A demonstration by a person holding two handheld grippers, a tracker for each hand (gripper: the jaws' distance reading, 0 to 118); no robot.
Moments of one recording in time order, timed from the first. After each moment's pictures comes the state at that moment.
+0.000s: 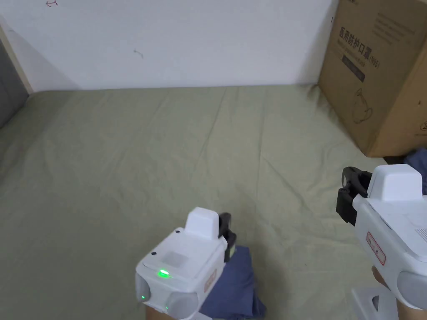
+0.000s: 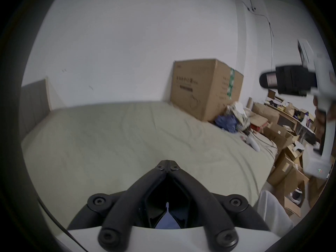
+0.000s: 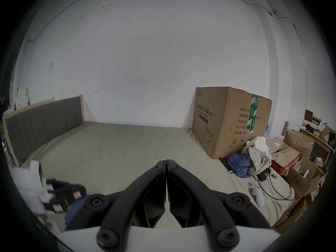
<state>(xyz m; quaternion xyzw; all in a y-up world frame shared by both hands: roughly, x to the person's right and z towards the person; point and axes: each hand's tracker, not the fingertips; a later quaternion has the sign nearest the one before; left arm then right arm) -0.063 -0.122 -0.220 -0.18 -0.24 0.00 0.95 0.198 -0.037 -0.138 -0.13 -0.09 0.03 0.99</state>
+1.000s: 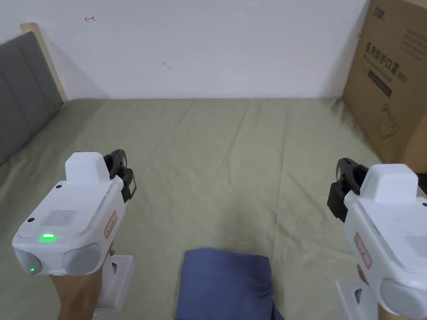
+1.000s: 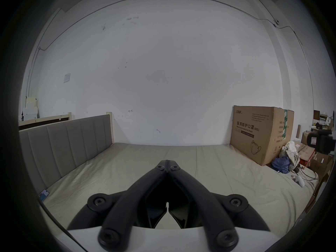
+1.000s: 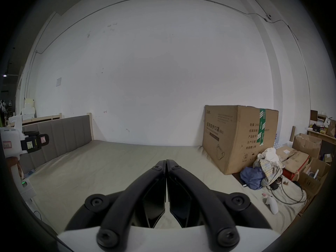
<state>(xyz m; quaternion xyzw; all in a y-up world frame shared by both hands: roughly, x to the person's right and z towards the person) -0.208 -0.032 -0.236 -0.05 -0.02 0.01 1.00 0.155 -0.033 -0.149 -0.06 -0.07 0.02 1.00</state>
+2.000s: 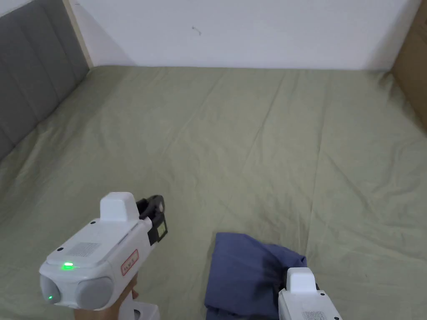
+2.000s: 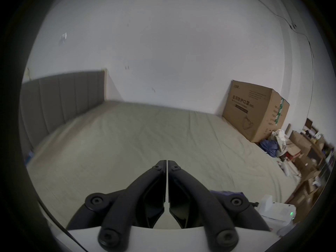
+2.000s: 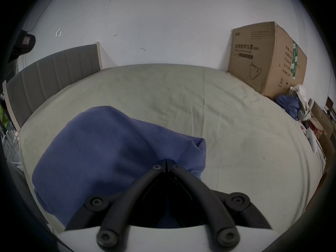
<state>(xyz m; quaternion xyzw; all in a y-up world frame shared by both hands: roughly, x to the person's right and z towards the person) -0.237 -0.122 -0.242 -0.24 -0.08 0.10 0.96 0.062 -0.302 -0.195 -0.32 -0.01 0.02 0.95</state>
